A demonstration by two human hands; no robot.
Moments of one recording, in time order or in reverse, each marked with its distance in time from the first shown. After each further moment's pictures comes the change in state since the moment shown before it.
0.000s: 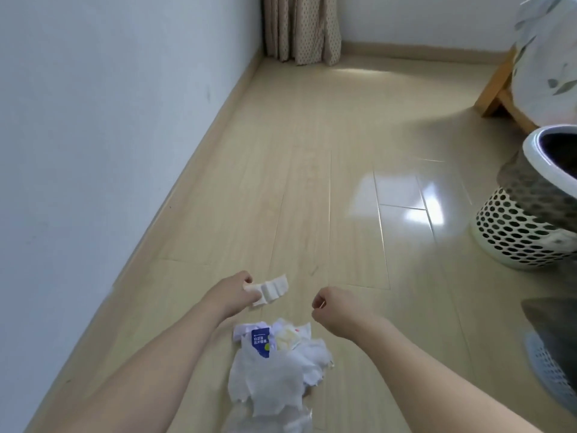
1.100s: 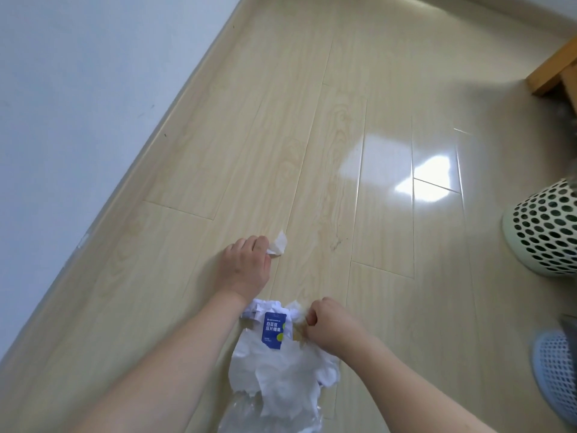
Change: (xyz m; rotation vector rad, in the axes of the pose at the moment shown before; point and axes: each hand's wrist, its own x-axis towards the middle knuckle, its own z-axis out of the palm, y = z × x) left_hand 0.058 -0.046 0.069 0.253 0.684 0.366; right_hand 0.049 -0.009 0.090 -0.275 -0.183 0.057
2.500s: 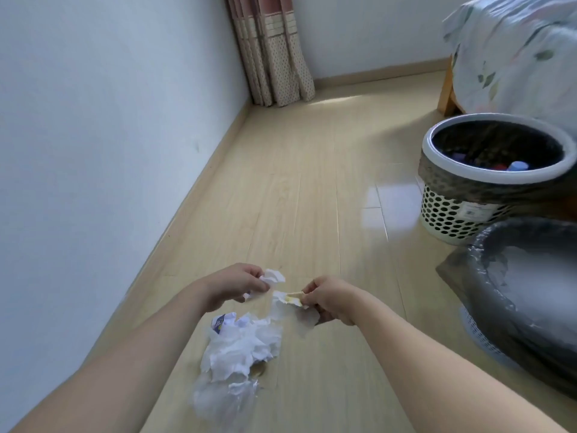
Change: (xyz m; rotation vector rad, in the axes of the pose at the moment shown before) left_hand -0.023 0.241 -0.212 -0.600 -0.777 -0.399; right_hand -0.164 0.159 -0.092 0.953 -0.054 -0.231
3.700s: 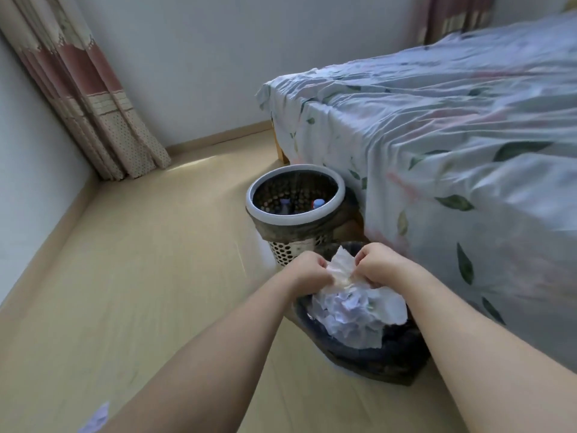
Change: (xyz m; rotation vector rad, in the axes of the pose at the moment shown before) left_hand 0.075 0.304 0.292 0.432 -0.196 0.484; right_hand -0.182 0.083 -0.309 -0.155 0.775 0.094
